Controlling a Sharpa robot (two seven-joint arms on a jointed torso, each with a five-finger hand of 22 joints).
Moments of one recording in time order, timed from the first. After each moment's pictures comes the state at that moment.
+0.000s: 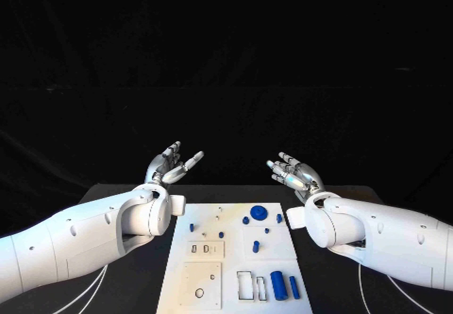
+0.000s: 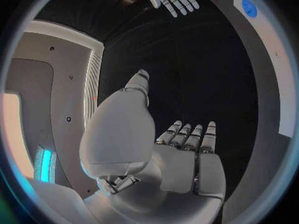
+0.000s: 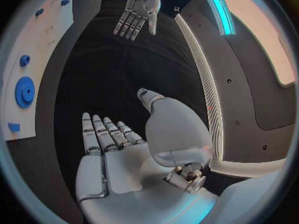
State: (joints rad) left arm 1.14 -0.73 -0.02 1.39 -0.02 -0.61 0.48; left_hand 1.38 -0.22 0.03 0.29 0.22 0.17 0.13 0.02 0.03 0.09 0.16 0.01 0.02 0.10 0.21 0.02 0.02 0.05 0.15 0.27 0.02 0.02; right arm 1.16 -0.75 -0.11 1.45 -0.06 -0.54 0.43; right_hand 1.15 -0.01 0.35 0.14 0.18 0.18 0.13 0.04 0.05 0.25 0.27 0.04 0.03 0.31 0.26 0.05 0.05 0.08 0.31 0.28 0.06 0.05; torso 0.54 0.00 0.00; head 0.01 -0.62
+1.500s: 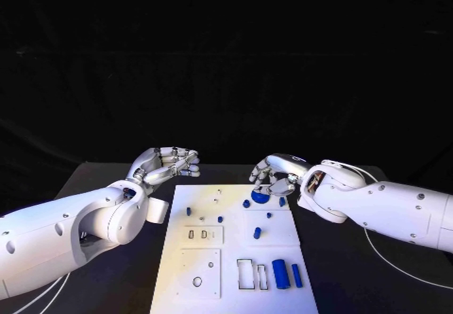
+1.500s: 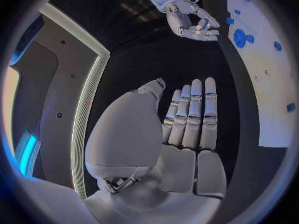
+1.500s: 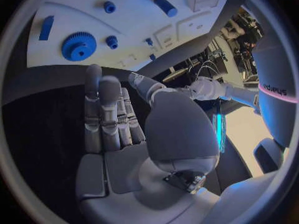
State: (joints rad) left arm 1.17 -0.92 -0.01 1.63 -0.14 -0.40 0.41; left_hand 1.48 -0.15 0.30 0.29 0.19 0.88 0.21 0.28 0.17 1.09 0.15 0.14 0.07 1.04 0.10 0.35 0.30 0.17 0.94 0.21 0.40 0.17; right arm 1.28 -0.76 -0.14 1.41 -1.32 -0.34 0.11; right_hand 1.27 -0.19 0.47 -0.01 0.21 0.97 0.17 0.25 0.20 1.21 0.10 0.07 0.08 1.46 0.01 0.78 0.66 0.17 1.17 0.10 0.69 0.37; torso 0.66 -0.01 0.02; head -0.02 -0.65
